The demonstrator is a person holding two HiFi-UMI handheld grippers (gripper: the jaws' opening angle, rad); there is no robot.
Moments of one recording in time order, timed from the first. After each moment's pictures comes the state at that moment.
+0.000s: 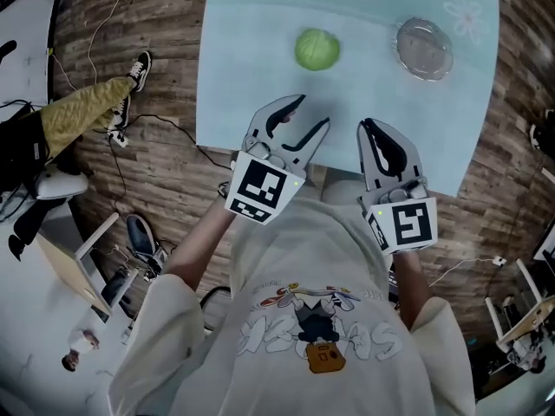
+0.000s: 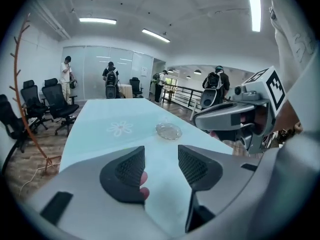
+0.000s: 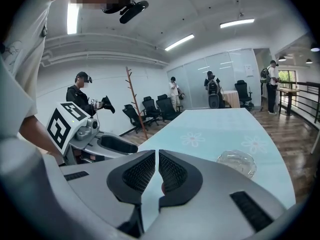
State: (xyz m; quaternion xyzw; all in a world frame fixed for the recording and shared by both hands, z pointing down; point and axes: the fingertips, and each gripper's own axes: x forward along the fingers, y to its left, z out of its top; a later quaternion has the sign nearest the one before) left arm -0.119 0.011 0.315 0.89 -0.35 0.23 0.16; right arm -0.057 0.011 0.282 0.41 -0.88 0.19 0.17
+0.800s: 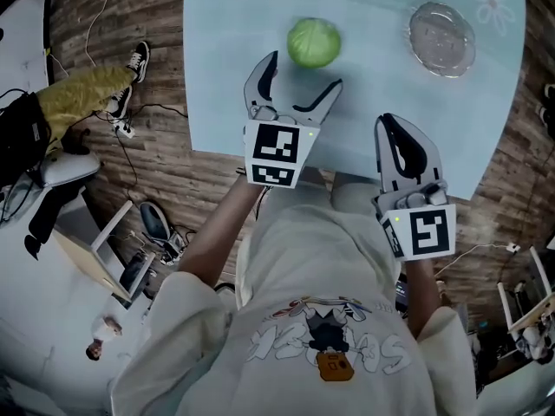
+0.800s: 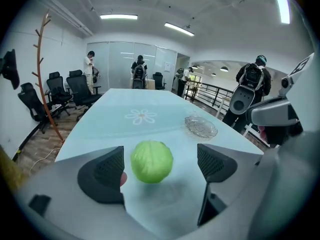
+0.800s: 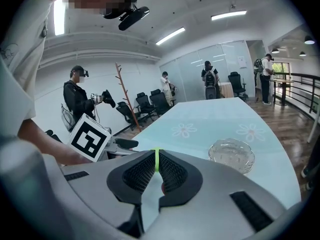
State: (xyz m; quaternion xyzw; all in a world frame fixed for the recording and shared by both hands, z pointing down) left arm -0.126 -0.071 0.409 0.82 -0.47 0.25 0.21; right arm -0.025 -0.019 0.333 0.43 -0.86 0.23 0.18
